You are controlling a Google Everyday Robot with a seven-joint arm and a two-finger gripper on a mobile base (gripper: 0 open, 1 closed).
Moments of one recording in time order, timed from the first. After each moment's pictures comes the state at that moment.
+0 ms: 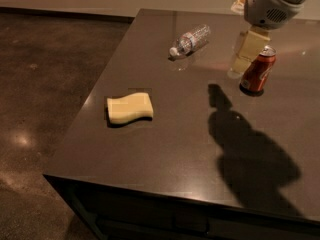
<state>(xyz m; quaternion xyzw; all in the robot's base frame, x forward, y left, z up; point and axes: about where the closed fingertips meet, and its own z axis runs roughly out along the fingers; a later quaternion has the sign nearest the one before) 0.584 -0.176 0.990 -0.64 0.73 -0.04 0.26</state>
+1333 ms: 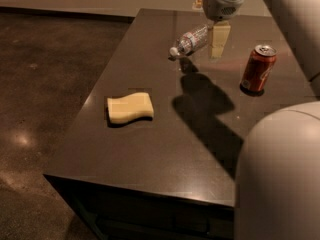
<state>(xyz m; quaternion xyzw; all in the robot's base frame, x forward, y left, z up) 0.715 -0.138 0.946 -0.76 0.62 -0.11 0.19</state>
